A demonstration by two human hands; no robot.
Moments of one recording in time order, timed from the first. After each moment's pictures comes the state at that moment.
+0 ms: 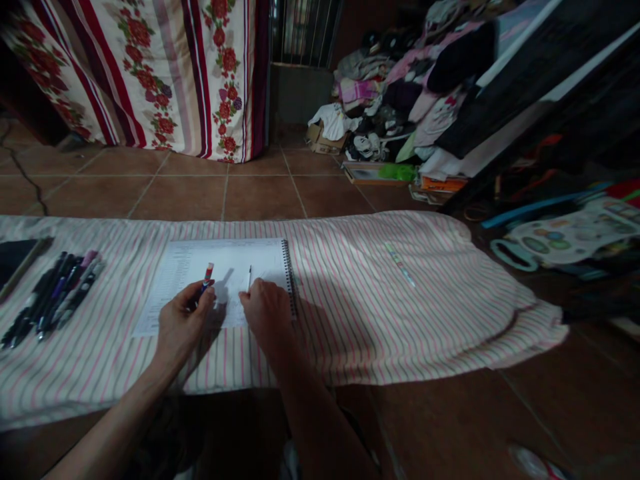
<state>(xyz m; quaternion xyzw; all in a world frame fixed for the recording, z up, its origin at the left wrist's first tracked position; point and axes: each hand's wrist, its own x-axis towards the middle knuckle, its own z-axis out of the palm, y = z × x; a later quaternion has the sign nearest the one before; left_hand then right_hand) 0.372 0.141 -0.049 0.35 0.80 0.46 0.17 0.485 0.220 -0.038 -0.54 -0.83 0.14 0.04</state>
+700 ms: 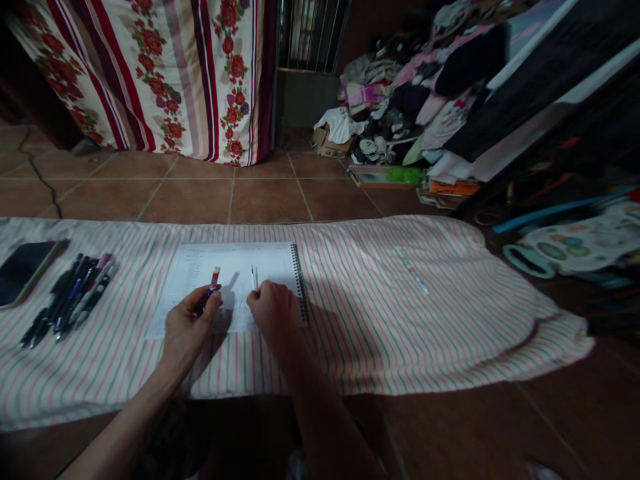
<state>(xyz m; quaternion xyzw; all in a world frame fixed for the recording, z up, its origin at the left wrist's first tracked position) 0.366 0.136 -0.042 0.35 0.80 0.46 0.19 0.478 0.225 -0.041 -0.55 -0.81 0.18 0.12</state>
